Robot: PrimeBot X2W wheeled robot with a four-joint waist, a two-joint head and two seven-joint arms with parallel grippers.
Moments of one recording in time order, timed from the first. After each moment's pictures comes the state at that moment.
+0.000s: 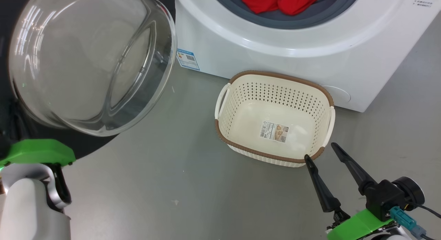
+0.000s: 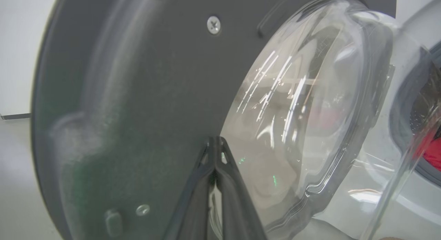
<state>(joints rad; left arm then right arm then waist) -0.56 0.08 0.26 0.58 -0.19 0.15 -0.26 0.01 -0.12 0.13 -0.04 0.15 0.13 -0.13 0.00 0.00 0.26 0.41</state>
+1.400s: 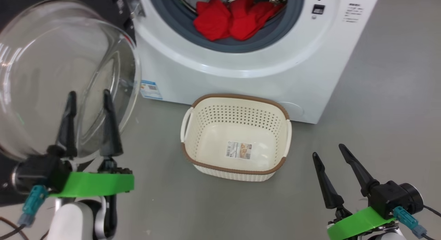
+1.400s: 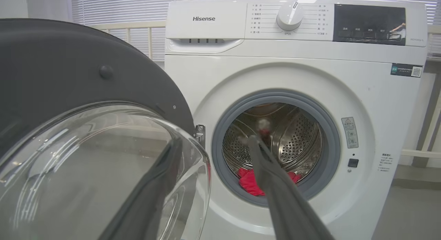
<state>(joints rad) -0.33 0.02 0.03 0.08 -0.21 0.02 -0.26 -0.01 -0.05 0.07 0.10 0.16 0.13 -0.24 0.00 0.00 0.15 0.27</state>
